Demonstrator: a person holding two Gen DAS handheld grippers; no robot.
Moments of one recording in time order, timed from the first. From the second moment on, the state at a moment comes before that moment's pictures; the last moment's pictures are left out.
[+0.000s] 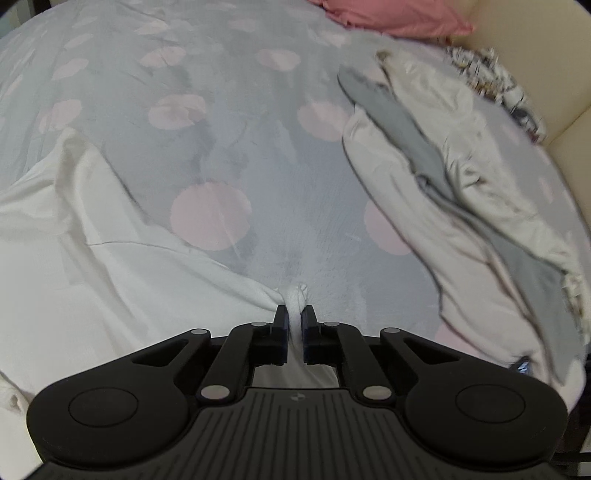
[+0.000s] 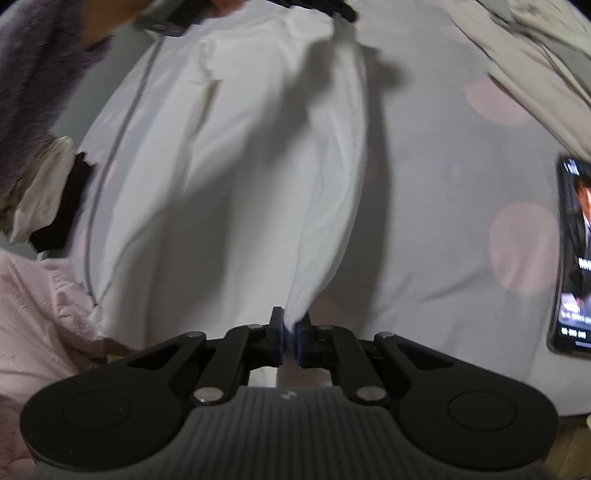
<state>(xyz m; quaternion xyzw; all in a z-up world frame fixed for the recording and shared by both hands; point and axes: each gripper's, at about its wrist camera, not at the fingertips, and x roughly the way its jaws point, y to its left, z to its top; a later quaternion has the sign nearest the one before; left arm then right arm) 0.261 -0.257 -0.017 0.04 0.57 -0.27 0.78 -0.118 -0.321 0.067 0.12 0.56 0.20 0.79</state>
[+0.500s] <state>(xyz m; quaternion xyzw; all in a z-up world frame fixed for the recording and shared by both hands) 0.260 -0.147 0.019 -0.05 0.53 -0.29 0.79 -0.122 -0.231 0.099 0.05 0.54 0.30 0.78</state>
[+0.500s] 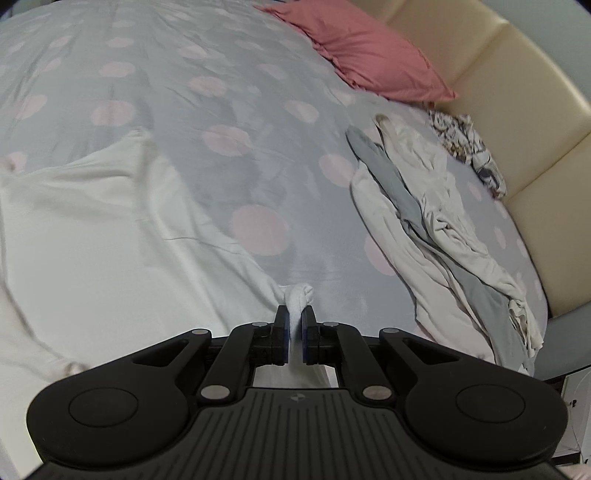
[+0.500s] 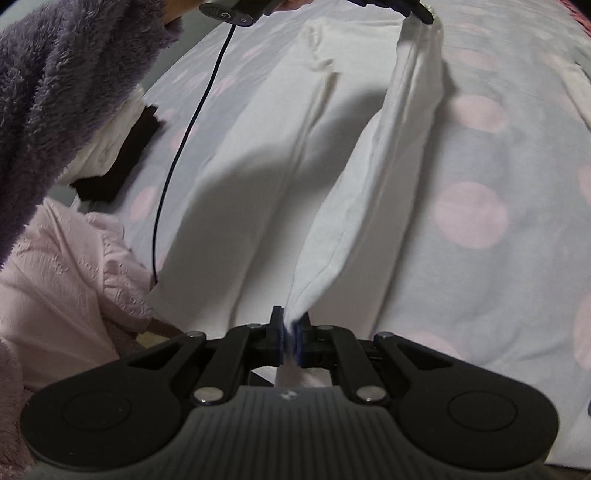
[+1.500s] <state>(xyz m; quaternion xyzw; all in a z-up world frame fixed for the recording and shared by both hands) 0.256 0.004 -0.040 -0.16 0.50 -0.26 0.81 -0.103 -0.139 0.053 0.01 0.61 0.36 0.70</state>
